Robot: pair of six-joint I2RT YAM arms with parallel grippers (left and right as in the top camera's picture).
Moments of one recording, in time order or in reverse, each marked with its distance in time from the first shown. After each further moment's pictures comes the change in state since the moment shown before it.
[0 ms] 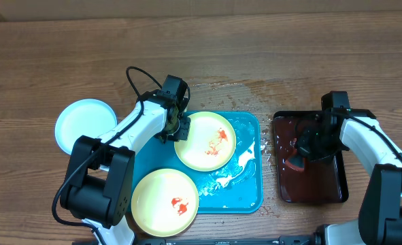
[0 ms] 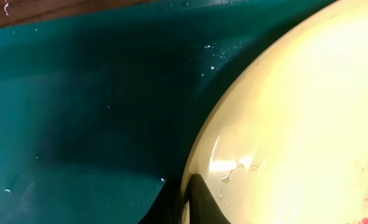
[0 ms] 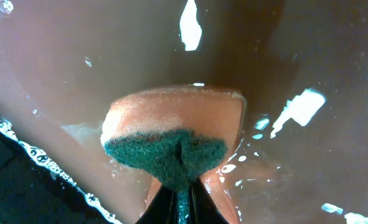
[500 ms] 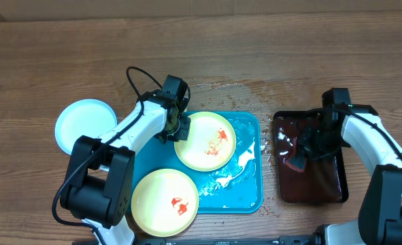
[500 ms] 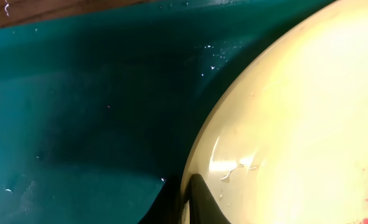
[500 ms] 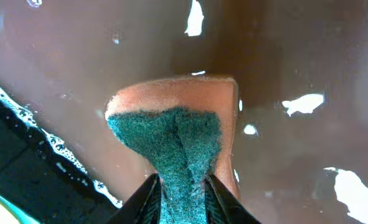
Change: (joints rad) left arm 0.000 0.000 0.000 0.000 -0.004 0.000; right arm 0.001 0.000 0.047 -0.069 0.006 0.027
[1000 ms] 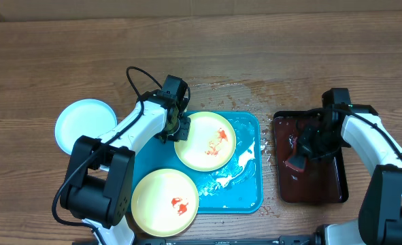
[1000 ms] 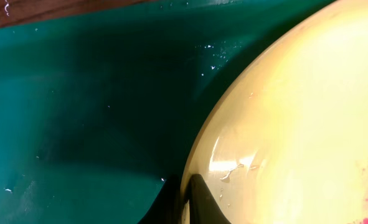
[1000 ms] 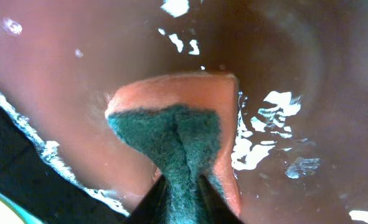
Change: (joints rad) left arm 0.000 0.000 0.000 0.000 0.000 0.000; right arm 0.000 0.000 0.000 -0.006 -0.007 0.014
